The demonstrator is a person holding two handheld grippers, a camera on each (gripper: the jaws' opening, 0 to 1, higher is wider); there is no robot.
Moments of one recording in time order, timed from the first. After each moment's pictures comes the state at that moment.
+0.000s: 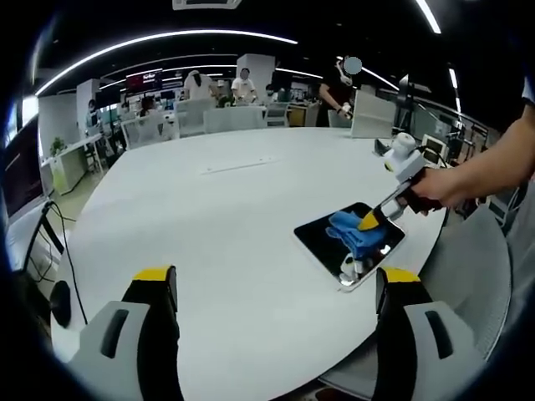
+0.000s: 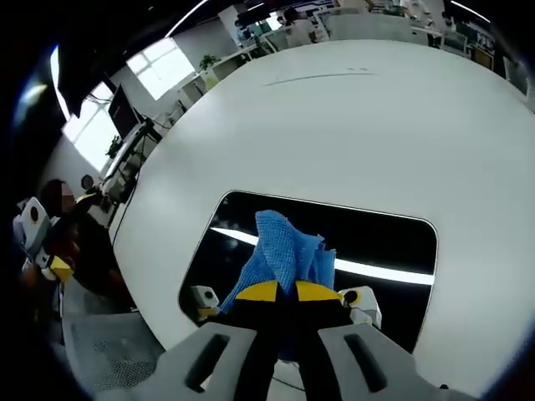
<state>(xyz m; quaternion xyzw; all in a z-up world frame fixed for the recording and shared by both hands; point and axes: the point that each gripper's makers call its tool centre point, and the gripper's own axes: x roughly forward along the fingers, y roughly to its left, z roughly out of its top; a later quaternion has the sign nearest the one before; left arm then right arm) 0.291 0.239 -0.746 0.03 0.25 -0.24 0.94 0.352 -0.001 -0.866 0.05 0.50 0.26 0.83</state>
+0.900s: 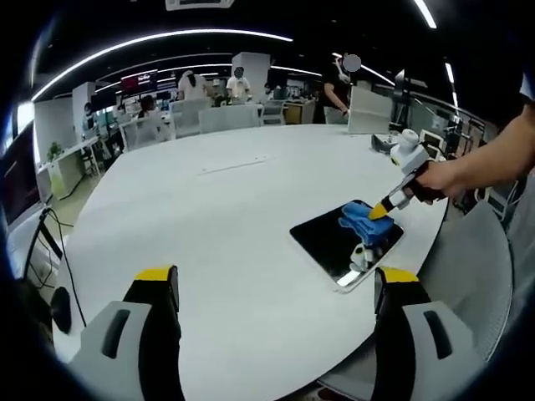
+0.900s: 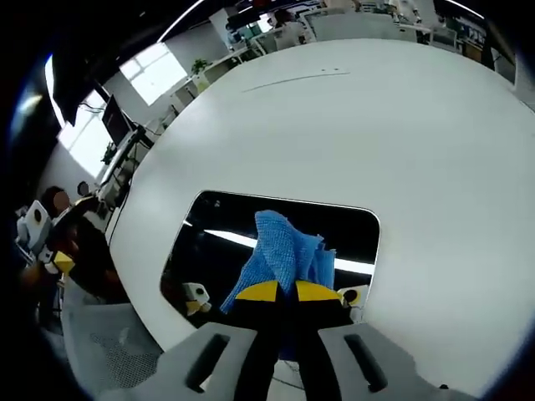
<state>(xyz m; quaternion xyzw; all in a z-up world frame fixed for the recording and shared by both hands) 0.294 0.230 -0.746 0.05 0.25 -0.25 0.93 0.353 -0.051 -0.865 0.05 0.50 0.24 0.83</state>
